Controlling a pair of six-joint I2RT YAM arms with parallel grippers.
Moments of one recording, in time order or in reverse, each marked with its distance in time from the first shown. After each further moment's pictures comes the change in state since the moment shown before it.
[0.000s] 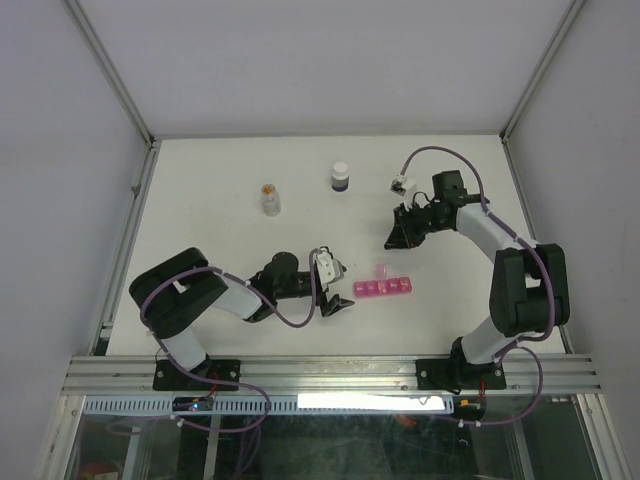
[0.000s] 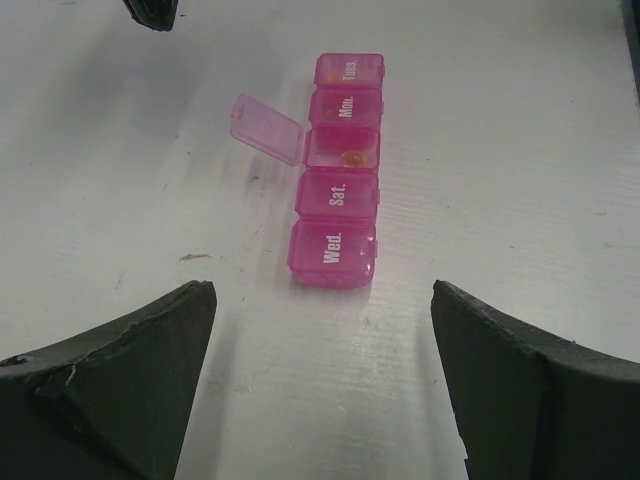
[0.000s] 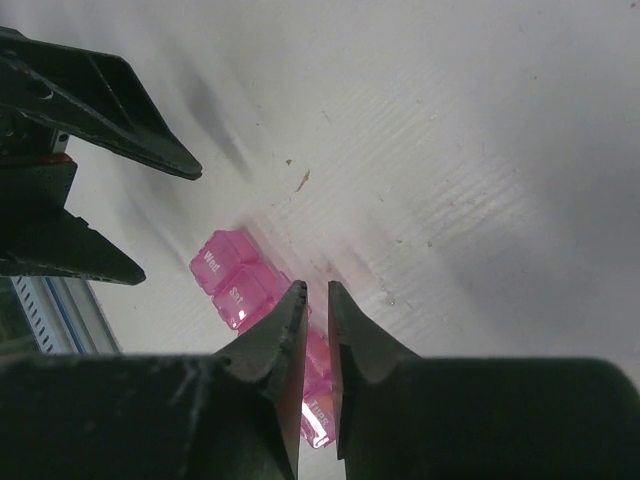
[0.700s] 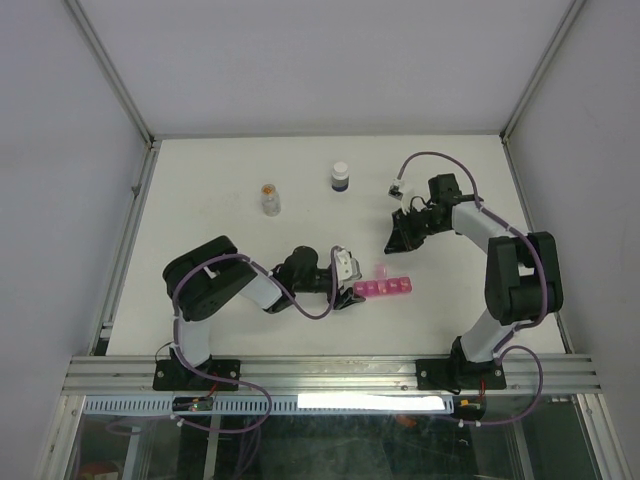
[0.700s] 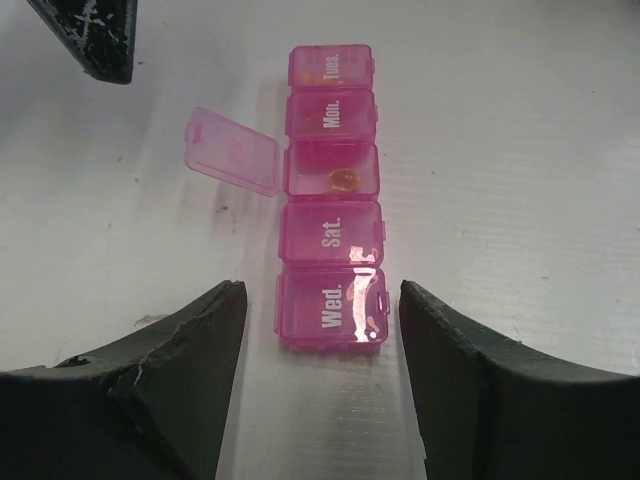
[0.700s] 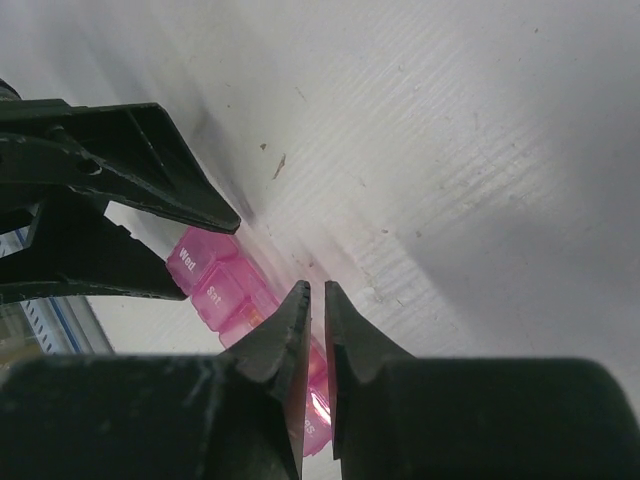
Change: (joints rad) left arm -0.011 0.212 0.174 -0.002 0.068 0.020; right arm 0.000 0.080 0.000 0.010 0.029 0.013
